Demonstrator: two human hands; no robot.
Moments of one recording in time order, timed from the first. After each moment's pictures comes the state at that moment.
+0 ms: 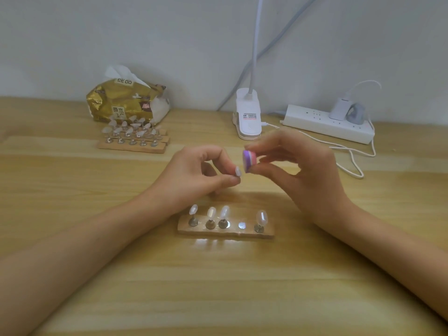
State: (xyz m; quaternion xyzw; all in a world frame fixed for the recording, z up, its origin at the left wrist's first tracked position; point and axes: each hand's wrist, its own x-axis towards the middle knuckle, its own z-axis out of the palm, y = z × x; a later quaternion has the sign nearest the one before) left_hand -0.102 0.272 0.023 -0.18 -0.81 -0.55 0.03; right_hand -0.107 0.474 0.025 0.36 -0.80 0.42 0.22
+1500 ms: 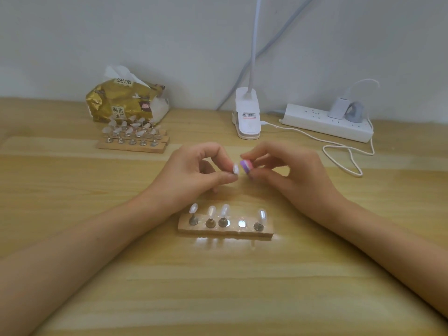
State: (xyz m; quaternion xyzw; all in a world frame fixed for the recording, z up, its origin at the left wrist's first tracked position) left_hand -0.102 0.271 0.021 -0.19 -0.81 -0.55 0.04; right_hand -0.112 0.477 0.020 0.34 -0.83 0.40 0.18
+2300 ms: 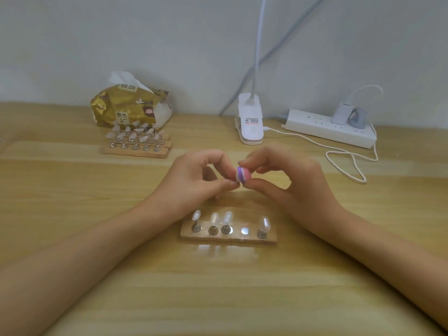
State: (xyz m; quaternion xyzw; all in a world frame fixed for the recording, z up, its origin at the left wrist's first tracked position) left_hand -0.103 0.269 0.020 -0.20 -0.81 -0.55 0.05; right_hand -0.110 0.472 0.019 0.38 -0.81 0.39 0.21
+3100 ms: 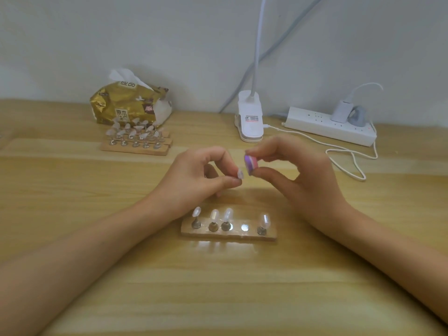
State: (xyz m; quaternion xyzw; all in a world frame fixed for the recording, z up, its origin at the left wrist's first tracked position) left_hand -0.104 0.269 0.018 -0.21 -0.81 -0.55 0.05; right_hand -0.109 0.474 0.022 0.37 -0.81 0.40 0.23
